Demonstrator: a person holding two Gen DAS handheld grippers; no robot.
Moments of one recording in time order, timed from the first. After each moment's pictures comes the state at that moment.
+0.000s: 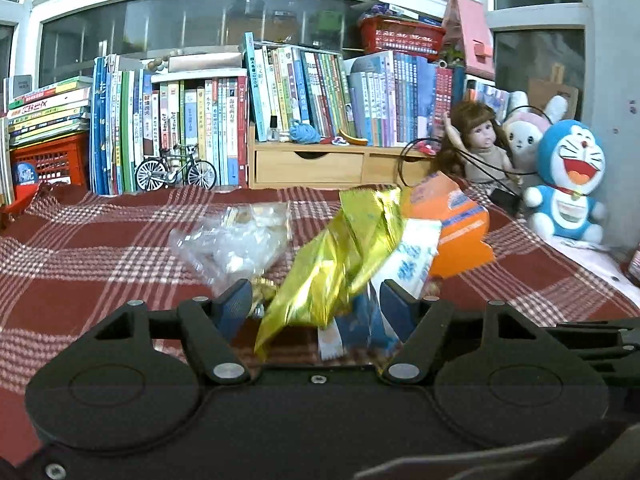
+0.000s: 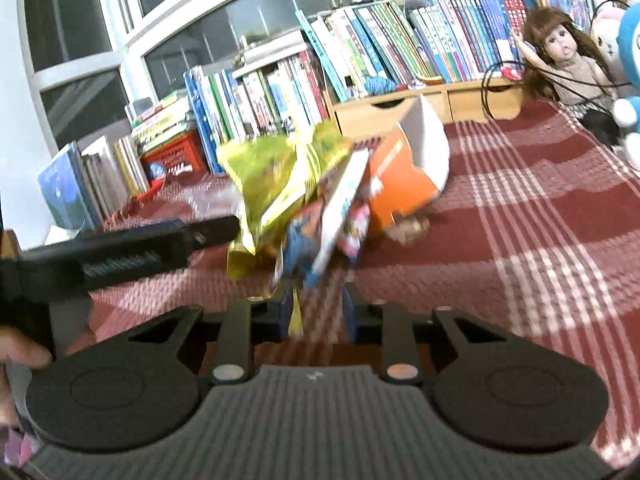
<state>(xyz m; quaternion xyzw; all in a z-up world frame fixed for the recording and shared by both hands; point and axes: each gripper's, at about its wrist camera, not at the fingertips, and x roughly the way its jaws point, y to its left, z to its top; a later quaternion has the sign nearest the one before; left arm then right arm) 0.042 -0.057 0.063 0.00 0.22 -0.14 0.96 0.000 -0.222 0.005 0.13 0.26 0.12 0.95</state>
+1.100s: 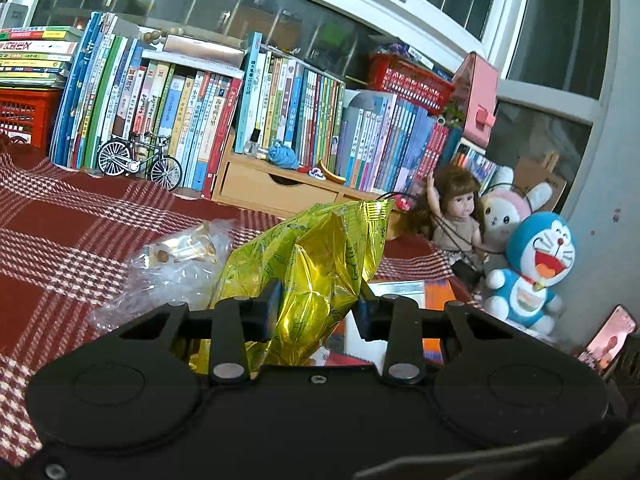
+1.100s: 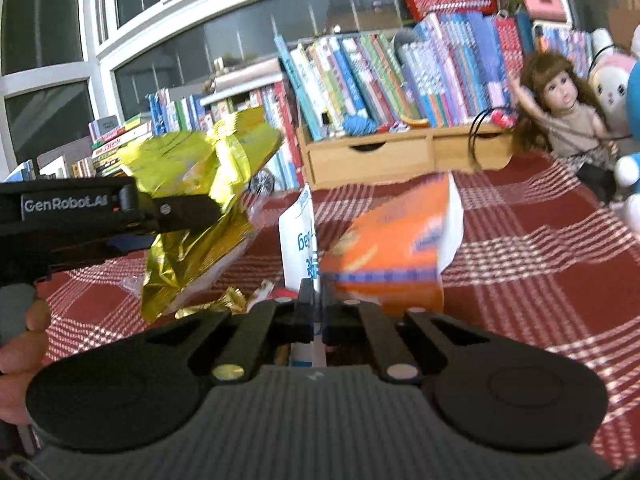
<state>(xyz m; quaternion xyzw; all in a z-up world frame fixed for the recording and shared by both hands) 0.099 -0.026 0.089 -0.14 0.22 -0.20 0.94 0.054 -0.211 0.017 0.10 0.22 0.06 0.97</state>
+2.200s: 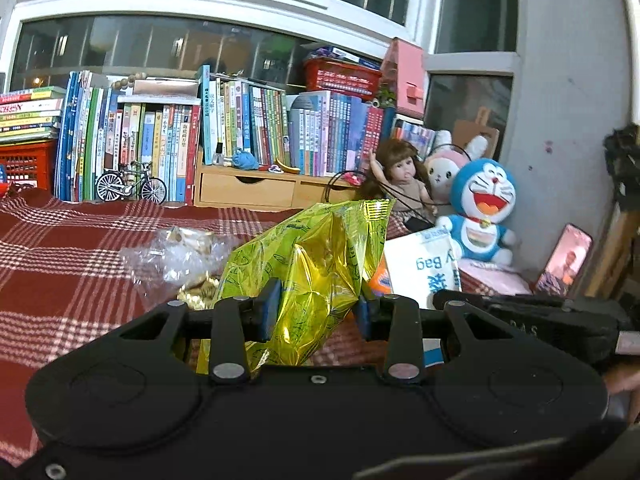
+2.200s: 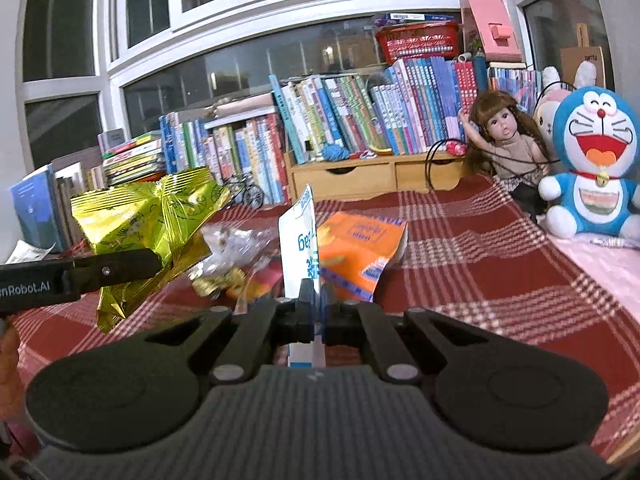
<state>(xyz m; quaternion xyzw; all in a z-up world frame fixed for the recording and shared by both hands) -0.065 -0.026 0.099 -0.04 0.19 -0.24 0.95 -0.068 -0.237 0.045 0.08 0.19 0.05 0.98</state>
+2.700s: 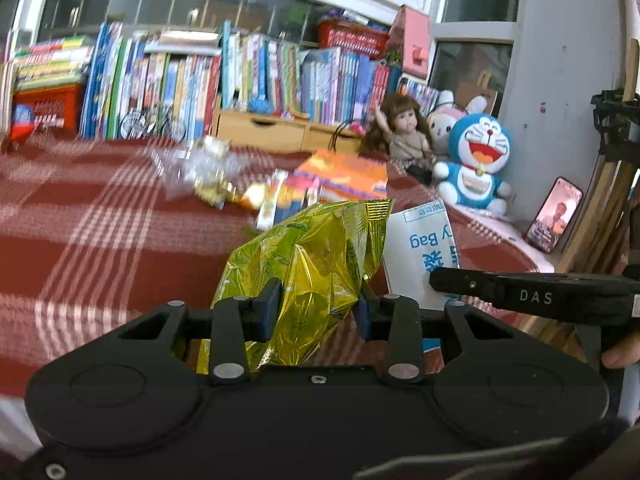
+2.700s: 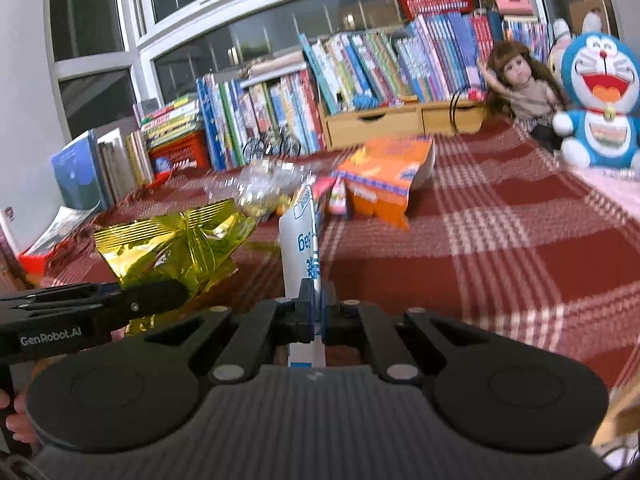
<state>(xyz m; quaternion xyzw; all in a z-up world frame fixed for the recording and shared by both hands) -0.157 -0.008 0.040 -0.06 0.24 -0.22 0.94 -0.133 -0.222 0.008 0.11 0.25 0.09 0.96</state>
